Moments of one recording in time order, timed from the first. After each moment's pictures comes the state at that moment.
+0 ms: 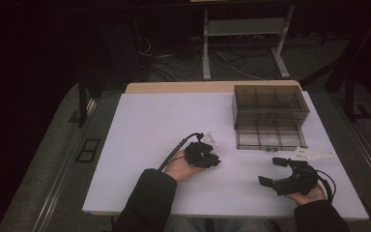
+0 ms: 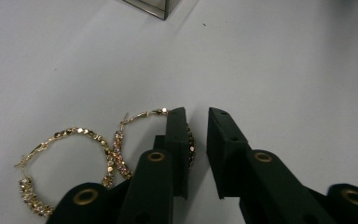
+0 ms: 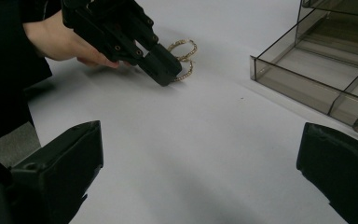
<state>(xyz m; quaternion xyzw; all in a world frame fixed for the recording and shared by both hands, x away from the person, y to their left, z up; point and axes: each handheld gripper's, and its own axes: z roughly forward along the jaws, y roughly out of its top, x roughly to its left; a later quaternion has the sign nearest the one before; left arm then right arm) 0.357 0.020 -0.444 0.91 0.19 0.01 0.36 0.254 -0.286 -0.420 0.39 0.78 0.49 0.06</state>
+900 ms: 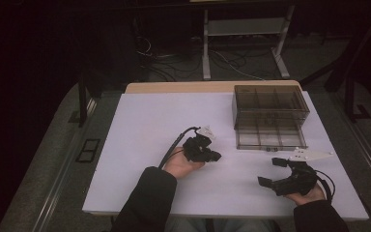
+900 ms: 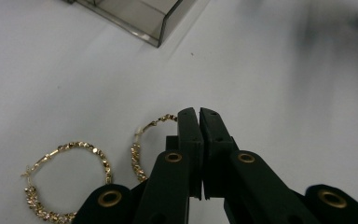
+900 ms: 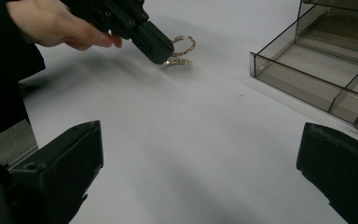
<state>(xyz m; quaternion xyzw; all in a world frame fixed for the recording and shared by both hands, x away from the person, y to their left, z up) 0.365 0.024 -0.420 0.90 0.20 -0.02 0.38 0.254 -0.284 -0.422 0.39 0.78 0.48 0.06</state>
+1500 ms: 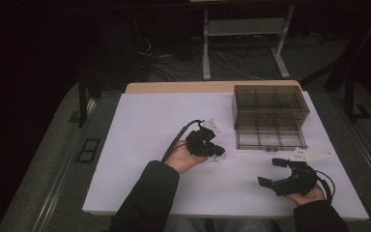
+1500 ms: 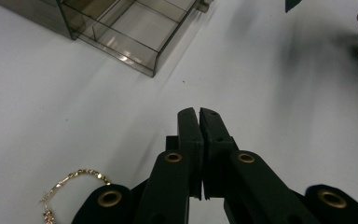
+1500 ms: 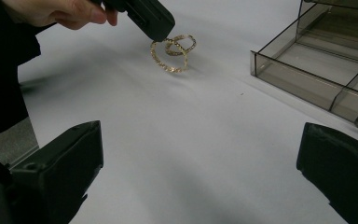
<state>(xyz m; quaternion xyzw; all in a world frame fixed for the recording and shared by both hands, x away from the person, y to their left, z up) 0.369 0.013 -0.394 0.91 0.18 -0.02 0.38 0.254 -0.284 -0.422 0.39 0.78 0.48 0.06</state>
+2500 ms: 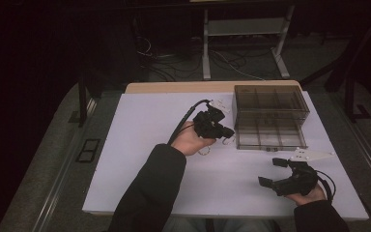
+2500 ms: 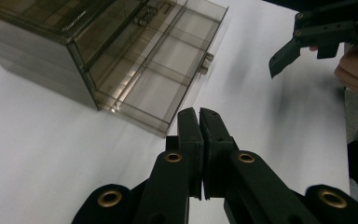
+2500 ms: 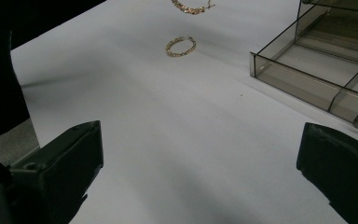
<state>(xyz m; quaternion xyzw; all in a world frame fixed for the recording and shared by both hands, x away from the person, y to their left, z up) 0.387 -0.012 -0.337 0.91 0.16 0.01 0.39 0.253 -0.286 -0.422 0.39 0.78 0.49 0.06</state>
